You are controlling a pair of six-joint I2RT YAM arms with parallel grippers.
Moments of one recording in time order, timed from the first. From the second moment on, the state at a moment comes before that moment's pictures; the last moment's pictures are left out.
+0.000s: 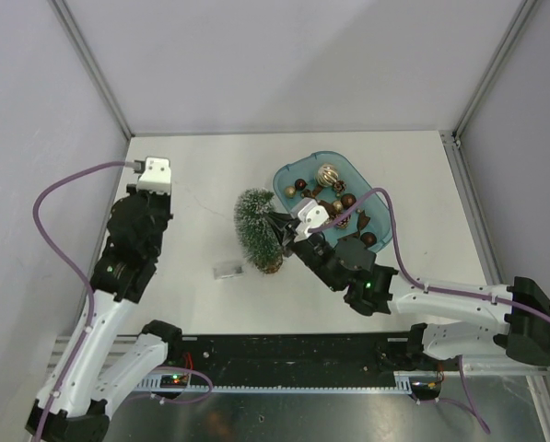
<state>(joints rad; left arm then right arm) -0.31 0.77 0.91 -0.25 -0.42 0.24 1.22 1.20 0.84 0.61 0.41 -0.17</state>
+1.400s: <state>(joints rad) -0.40 1.30 1.30 -0.17 -0.02 0.07 1.49 0.87 0.60 0.49 0.33 -0.11</state>
